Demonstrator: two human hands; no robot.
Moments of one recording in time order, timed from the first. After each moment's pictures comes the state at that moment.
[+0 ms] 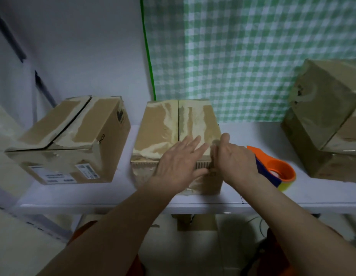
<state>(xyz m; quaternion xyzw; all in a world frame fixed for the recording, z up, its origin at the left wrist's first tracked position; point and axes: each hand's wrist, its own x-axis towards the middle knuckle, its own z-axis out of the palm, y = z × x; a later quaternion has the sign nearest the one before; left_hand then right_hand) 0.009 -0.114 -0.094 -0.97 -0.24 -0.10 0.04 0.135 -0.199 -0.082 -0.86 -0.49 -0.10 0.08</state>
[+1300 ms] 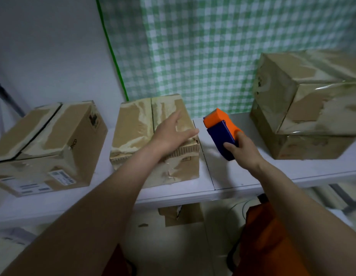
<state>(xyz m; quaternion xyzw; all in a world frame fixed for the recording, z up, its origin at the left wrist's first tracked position) 0.067 -0.135 -0.038 -0.83 -0.32 -0.19 -0.41 0.238 -0.269 -0.111 -0.80 -0.35 0.17 0.46</state>
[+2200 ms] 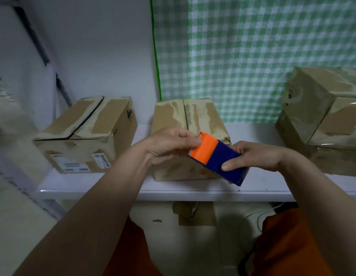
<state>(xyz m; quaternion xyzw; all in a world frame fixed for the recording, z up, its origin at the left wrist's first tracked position) -0.045 -0.131 -0.014 -0.67 -0.22 -0.10 -0.70 0.155 -0.270 -0.024 -0.60 -0.58 0.49 0.25</state>
